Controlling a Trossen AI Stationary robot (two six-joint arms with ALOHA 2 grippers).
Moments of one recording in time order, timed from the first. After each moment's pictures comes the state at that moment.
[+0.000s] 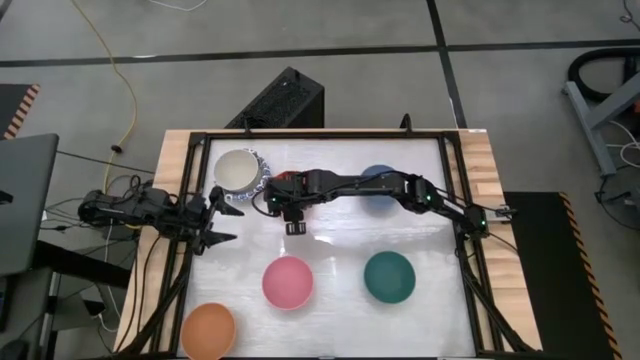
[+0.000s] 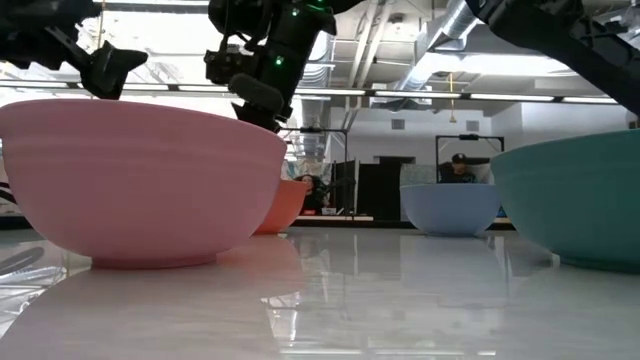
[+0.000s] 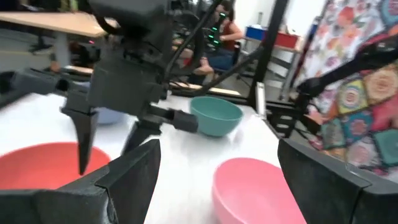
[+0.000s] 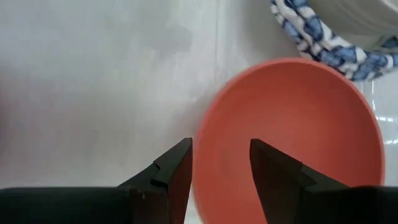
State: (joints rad) left arm -0.18 0.01 0.19 -0.13 -0.06 -0.20; right arm -0.04 2.38 2.35 -1.01 0.13 -0.19
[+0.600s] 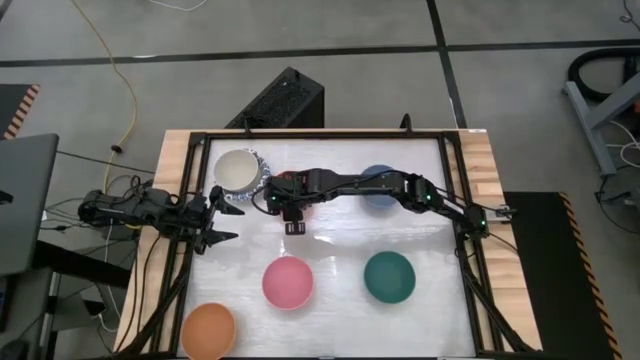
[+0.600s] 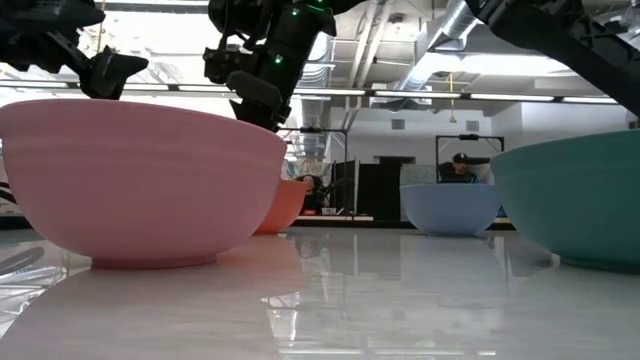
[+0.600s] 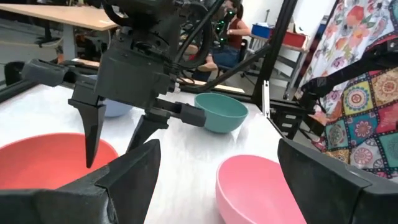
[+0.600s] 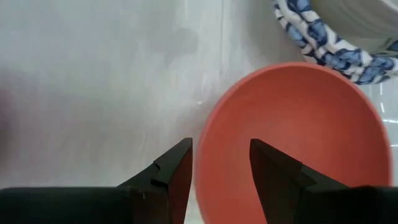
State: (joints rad) left arm -0.18 0.01 0.19 -0.15 -0.07 -0.23; right arm -0.05 2.38 2.35 -1.00 0.10 -0.18
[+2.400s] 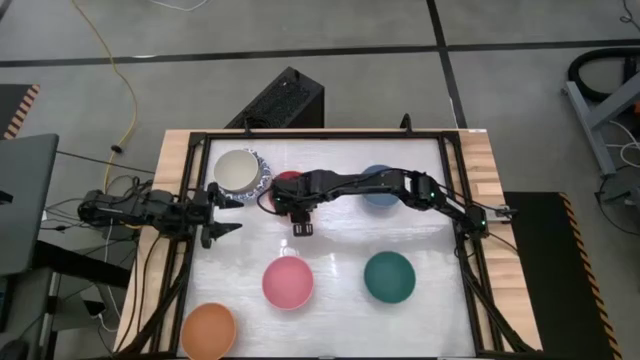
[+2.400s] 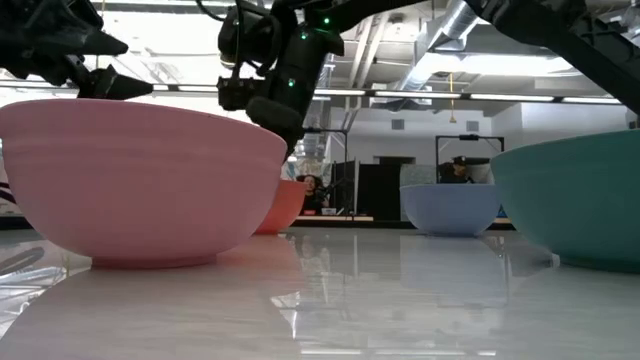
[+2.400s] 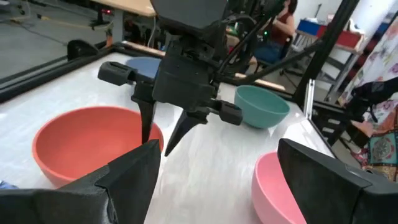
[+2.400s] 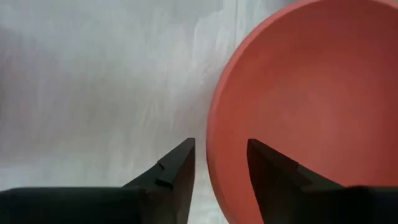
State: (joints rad) left arm -0.18 0.00 0.21 -0.25 -0.24 -0.29; right arm -0.07 2.35 2.18 -0.96 0.05 -0.19
